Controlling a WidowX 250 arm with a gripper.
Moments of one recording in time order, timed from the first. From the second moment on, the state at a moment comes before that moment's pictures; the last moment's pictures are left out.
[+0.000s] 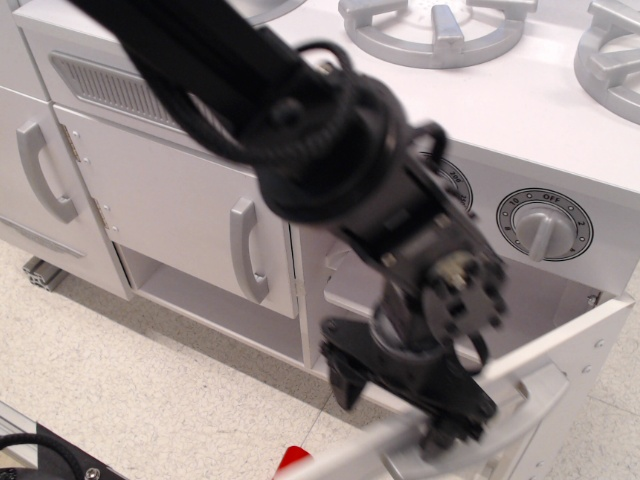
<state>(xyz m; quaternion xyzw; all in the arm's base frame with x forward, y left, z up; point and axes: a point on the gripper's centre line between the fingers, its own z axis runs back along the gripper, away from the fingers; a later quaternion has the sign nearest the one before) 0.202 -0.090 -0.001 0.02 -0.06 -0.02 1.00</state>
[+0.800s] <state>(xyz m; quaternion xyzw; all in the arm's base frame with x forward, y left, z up) 0.222 -0.037 0.044 0.06 -0.07 0.01 1.00</state>
